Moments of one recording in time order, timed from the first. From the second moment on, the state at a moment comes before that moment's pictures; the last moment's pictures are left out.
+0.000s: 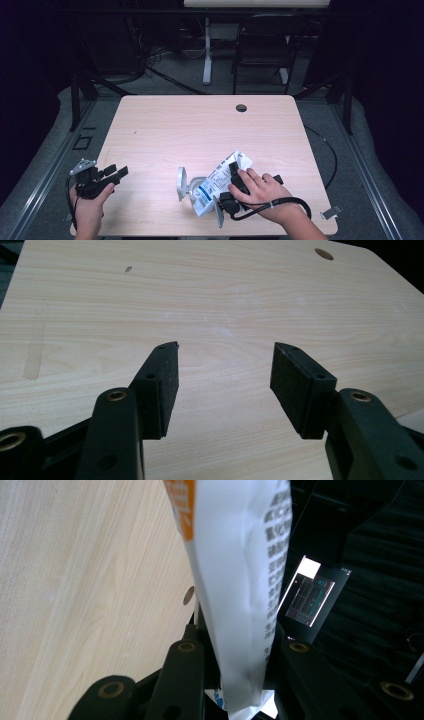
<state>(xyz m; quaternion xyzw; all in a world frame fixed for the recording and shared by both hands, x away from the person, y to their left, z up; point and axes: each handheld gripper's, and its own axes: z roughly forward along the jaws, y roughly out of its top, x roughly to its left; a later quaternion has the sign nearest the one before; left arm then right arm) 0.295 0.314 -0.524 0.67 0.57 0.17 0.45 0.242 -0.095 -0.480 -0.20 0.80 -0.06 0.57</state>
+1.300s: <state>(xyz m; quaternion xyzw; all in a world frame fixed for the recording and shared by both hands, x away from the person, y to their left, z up) 0.295 0.315 -0.524 0.67 0.57 0.17 0.45 0.236 -0.112 -0.488 -0.07 0.84 0.07 0.54</state>
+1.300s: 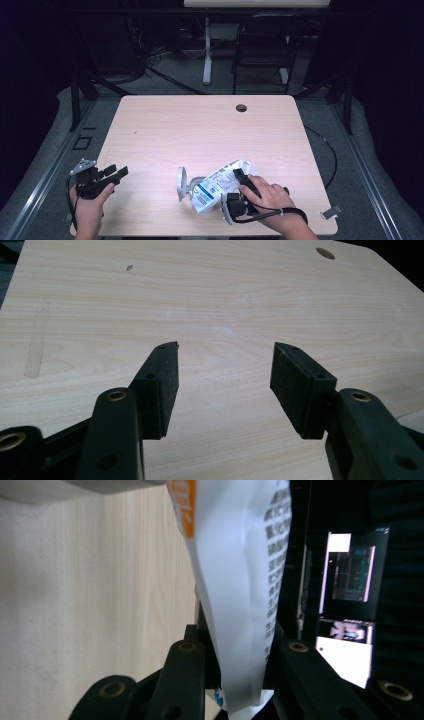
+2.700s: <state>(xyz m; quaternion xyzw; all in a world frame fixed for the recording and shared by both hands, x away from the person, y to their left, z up) 0.295 0.316 -0.526 0.67 0.57 0.17 0.45 0.232 -0.134 -0.512 0.11 0.85 0.27 0.44</state>
